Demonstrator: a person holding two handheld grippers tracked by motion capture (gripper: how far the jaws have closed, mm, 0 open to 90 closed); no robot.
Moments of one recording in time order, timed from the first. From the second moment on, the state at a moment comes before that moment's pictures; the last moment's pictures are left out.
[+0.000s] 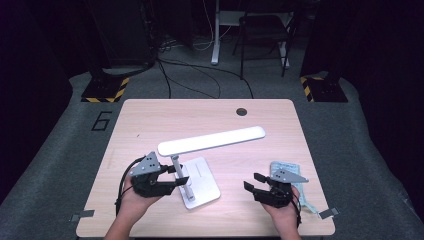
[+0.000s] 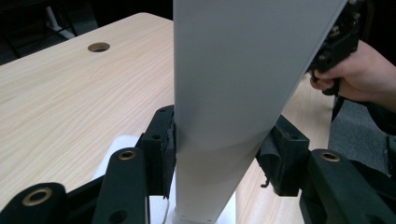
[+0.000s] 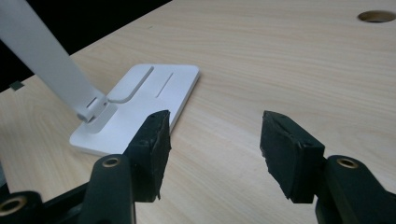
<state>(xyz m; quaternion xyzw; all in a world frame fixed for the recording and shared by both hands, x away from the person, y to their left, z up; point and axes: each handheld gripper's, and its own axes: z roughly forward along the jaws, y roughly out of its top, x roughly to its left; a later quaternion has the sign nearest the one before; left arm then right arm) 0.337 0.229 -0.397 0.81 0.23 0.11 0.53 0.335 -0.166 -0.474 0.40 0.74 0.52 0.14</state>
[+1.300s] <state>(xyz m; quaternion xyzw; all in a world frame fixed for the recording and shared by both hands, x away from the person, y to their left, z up) 0.332 0.216 -0.401 0.81 0.19 0.09 0.54 0.355 -0.259 -0.511 0.58 0.70 0.35 0.23</state>
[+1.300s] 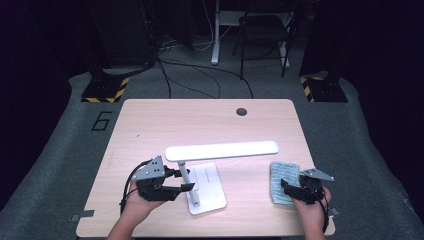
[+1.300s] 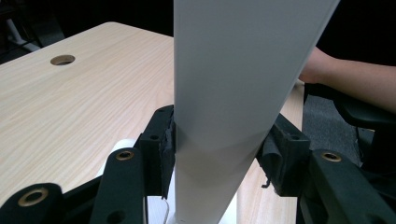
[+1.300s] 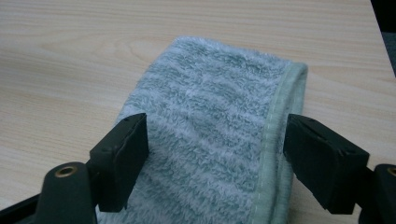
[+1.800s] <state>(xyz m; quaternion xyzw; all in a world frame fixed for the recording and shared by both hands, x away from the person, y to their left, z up) 0.332 0.217 -0.400 0.82 0.18 0.09 0.54 0.359 -0.256 -0.520 0.59 0.70 0.33 0.23</state>
